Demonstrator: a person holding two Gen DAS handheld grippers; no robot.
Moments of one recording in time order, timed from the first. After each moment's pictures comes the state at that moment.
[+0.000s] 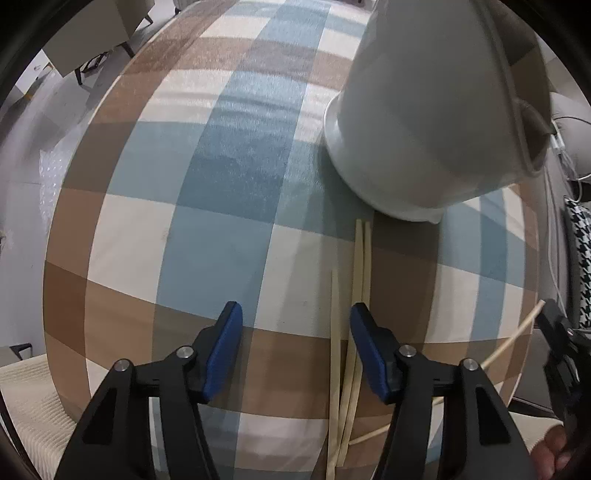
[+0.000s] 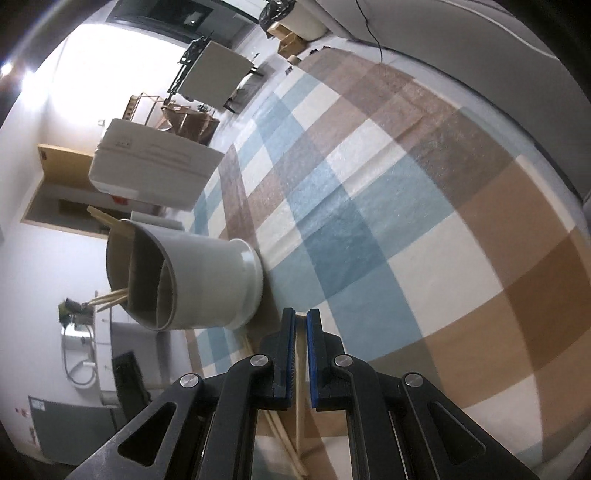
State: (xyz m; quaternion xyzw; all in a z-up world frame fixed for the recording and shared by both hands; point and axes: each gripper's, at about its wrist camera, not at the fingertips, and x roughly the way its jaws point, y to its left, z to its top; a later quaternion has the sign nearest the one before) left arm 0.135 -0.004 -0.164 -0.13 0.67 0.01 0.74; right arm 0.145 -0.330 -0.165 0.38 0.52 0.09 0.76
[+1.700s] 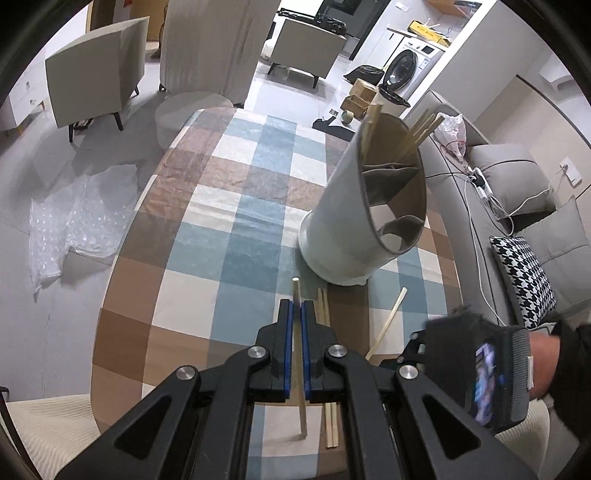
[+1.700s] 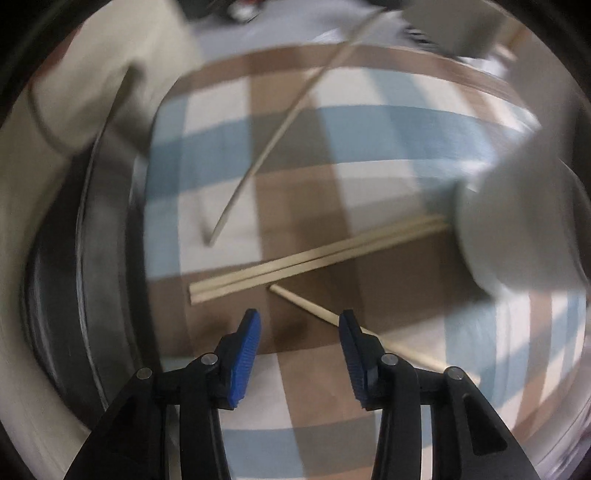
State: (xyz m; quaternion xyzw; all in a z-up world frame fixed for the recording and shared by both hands) left arm 0.092 0.043 -0.075 -0.18 0.51 -0.07 0.84; right arm 0.088 -0.104 -0.199 -0.48 0.49 0.50 0.53
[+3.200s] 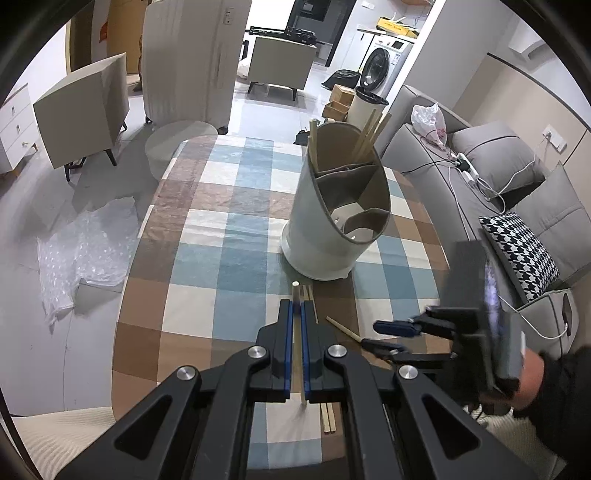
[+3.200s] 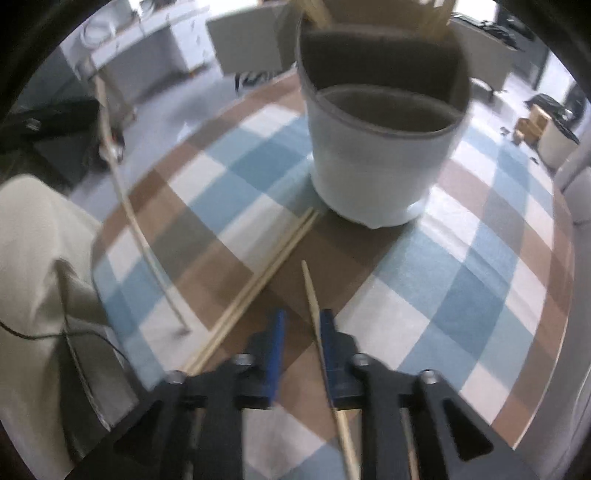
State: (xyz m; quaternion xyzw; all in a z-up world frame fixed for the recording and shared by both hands) left arm 0.076 0.022 -0.045 -0.11 0.48 -0.08 0.86; right arm 0.137 -0.154 -0.175 -0.21 0.54 0.34 0.74
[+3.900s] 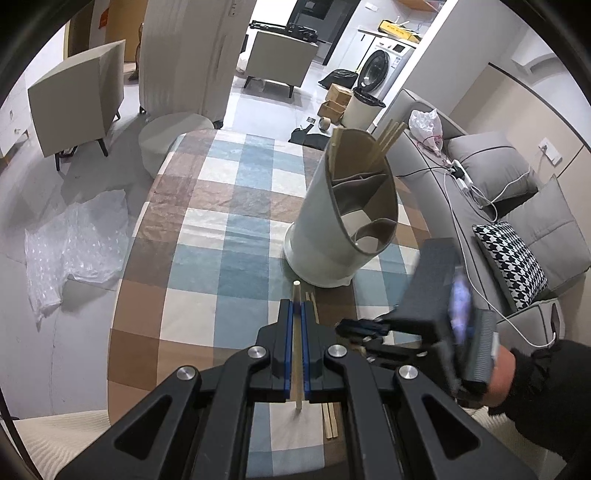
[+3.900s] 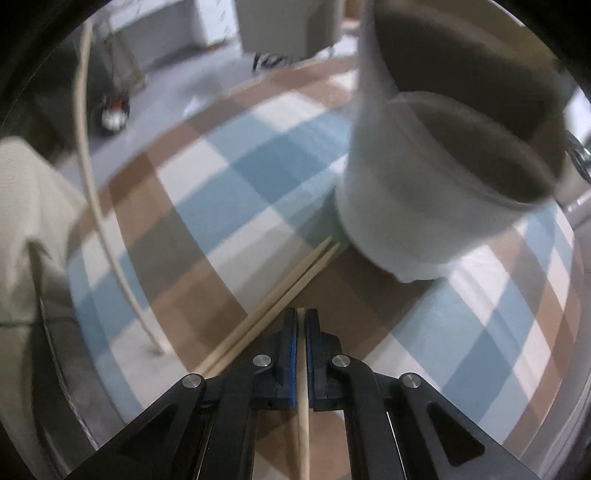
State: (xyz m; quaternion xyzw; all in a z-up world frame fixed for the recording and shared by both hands) left arm 0.084 0.037 -0.048 -0.14 0.49 -0.11 0.86; right arm 0.152 -0.129 -0.187 -0.25 0.51 0.35 0.75
